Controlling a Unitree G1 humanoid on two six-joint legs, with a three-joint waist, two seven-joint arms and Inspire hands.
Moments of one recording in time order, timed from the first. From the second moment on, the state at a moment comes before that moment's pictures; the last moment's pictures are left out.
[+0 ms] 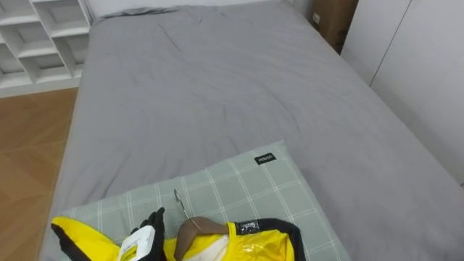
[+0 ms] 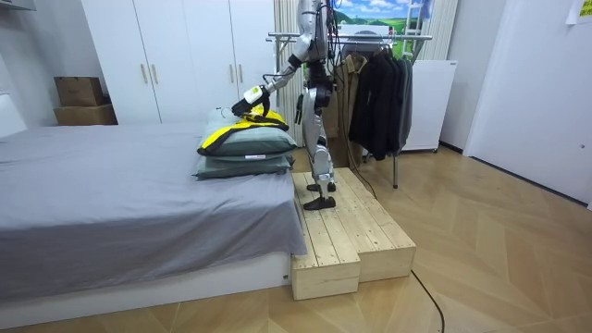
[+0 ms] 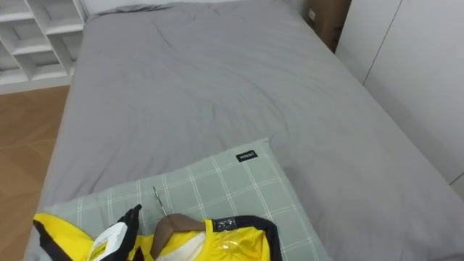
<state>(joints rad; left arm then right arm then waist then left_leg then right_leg) -0.16 0.15 -0.22 0.88 0.55 -0.04 0.38 -0.06 -0.25 0.18 1.30 0.26 0.00 0.07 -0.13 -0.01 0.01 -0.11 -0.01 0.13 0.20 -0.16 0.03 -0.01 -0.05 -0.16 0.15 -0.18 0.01</state>
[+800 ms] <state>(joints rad) -0.16 0.15 -0.30 1.05 0.42 -0.07 0.30 -0.09 -0.23 0.25 1.33 0.24 0.02 0.07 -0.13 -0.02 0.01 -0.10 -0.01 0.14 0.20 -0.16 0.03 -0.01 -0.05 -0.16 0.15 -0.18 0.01</state>
